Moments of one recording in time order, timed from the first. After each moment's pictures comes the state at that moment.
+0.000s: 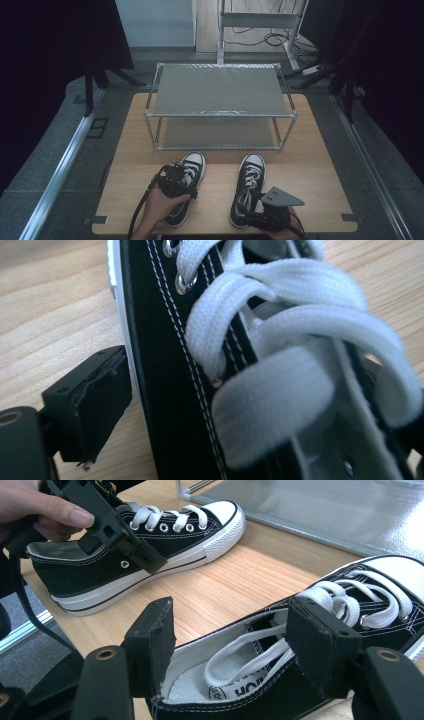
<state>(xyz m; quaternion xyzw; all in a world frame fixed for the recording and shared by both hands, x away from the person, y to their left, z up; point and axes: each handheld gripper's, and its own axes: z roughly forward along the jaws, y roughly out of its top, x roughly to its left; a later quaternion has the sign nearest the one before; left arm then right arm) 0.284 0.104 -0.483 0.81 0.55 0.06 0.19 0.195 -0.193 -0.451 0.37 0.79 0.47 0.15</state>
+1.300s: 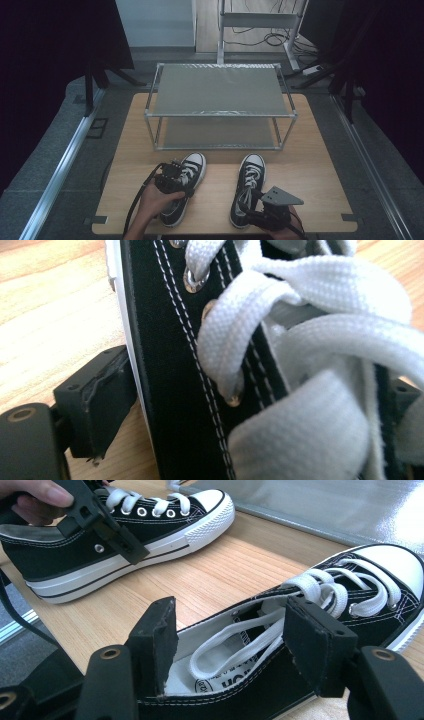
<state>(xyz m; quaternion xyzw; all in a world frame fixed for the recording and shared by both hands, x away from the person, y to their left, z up) 0.293 0.121 -0.486 0.82 0.53 0.00 0.21 0.199 -0.196 -0.457 0.38 0.79 0.45 0.16</state>
